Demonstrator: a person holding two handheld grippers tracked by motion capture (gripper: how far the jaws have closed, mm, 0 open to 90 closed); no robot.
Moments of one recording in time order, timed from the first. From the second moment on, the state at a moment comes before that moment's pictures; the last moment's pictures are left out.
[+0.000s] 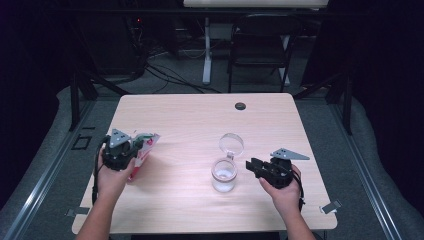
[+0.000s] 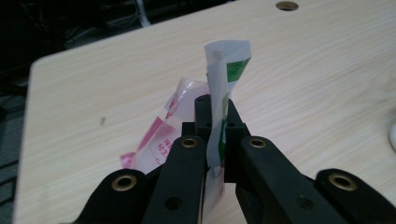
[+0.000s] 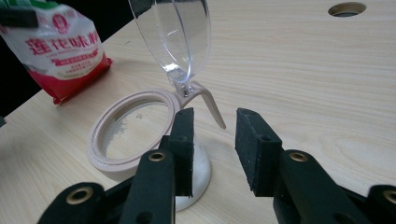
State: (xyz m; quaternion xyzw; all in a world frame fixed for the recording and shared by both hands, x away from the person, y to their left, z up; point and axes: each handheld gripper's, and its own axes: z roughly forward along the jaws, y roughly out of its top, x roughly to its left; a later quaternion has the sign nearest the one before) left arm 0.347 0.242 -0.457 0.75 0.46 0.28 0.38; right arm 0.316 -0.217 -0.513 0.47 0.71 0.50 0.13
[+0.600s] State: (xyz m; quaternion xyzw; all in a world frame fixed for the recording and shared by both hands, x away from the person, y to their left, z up) left arm 0.366 0.248 -0.398 0.77 0.43 0.32 0.36; right arm 0.316 -0.218 -0.513 0.48 0.71 0.50 0.12
